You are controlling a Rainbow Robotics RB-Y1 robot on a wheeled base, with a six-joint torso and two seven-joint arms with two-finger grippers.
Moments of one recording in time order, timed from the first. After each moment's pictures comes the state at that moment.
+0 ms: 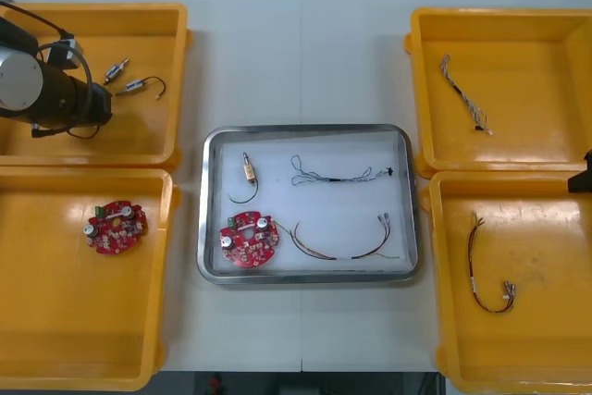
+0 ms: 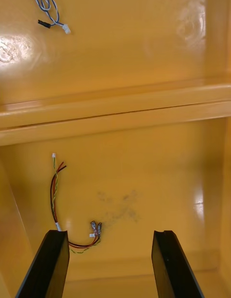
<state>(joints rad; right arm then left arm) -0.19 -0.87 -0.28 -2.18 -0.92 1.87 1.07 -0.74 0.94 -0.50 -1.20 0.95 0.98 -1.21</state>
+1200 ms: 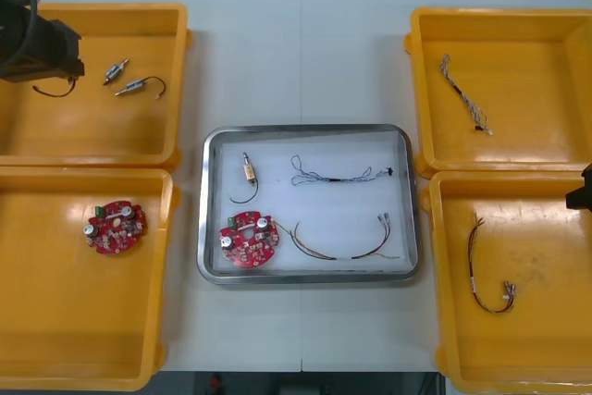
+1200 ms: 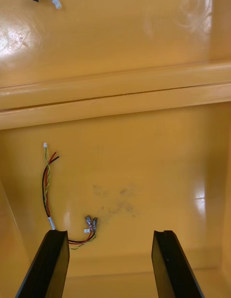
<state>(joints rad) -0.12 -0.87 -0.28 -2.18 -0.92 1.82 1.10 -0.74 0.97 -0.16 -1.47 1.02 1.40 -1.21</state>
